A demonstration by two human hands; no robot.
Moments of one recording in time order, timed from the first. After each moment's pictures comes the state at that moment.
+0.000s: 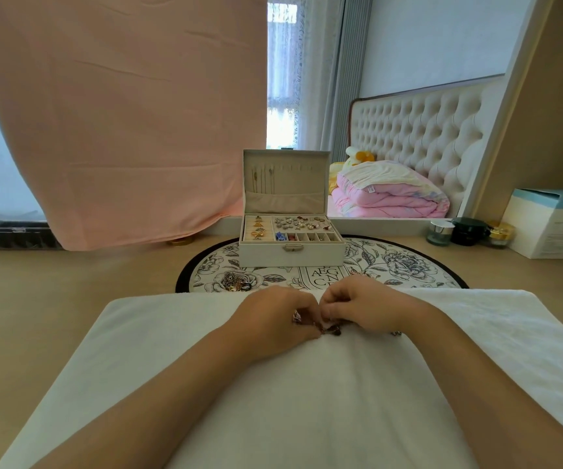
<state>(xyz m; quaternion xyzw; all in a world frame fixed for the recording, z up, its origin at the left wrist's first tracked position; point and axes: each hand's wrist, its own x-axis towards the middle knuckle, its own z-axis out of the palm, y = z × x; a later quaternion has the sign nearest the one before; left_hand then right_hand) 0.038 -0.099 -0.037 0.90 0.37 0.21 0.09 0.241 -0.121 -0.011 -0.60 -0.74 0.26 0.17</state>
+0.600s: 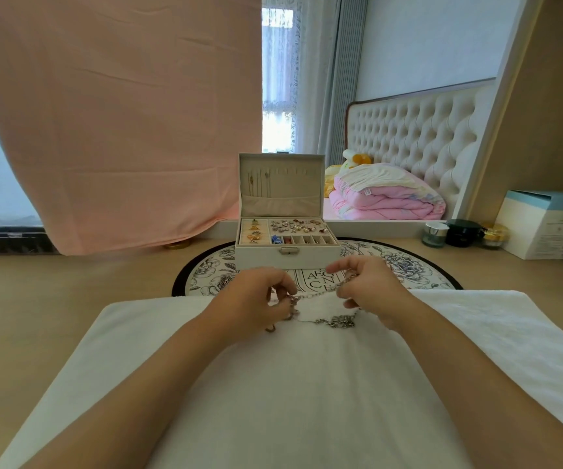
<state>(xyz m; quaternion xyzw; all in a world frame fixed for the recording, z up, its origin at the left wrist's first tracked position) 0.021 -0.088 -0.021 0.86 0.39 0.29 0.15 0.244 -0.114 -0.008 -0.64 -0.54 0.34 0.44</state>
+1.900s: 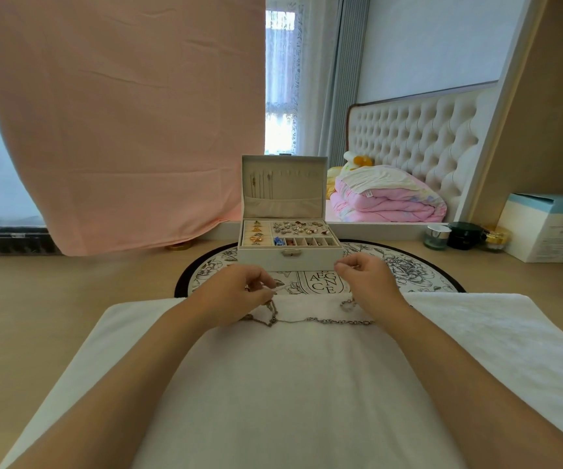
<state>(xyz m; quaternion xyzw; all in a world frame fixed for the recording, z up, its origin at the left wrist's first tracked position) -0.006 -0.062 -0.017 0.82 0.46 0.24 0.24 0.237 -0.100 -0.017 -0.65 -0.53 0.22 0.50</state>
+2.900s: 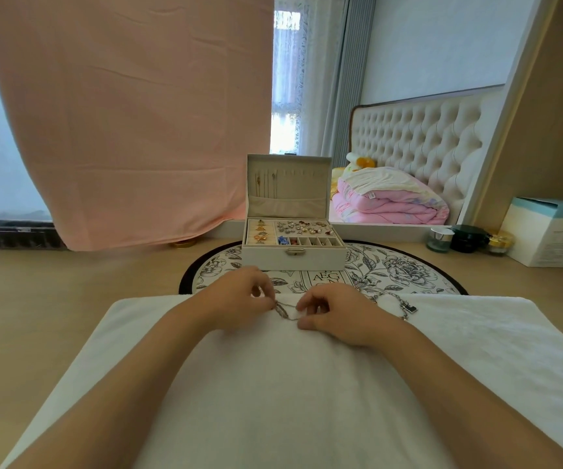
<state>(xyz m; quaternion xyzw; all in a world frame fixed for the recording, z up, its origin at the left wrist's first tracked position) -0.008 -0.066 -0.015 0.84 0.46 0.19 0.21 0.211 -0.114 -0.029 -0.59 -0.74 0.22 0.24</state>
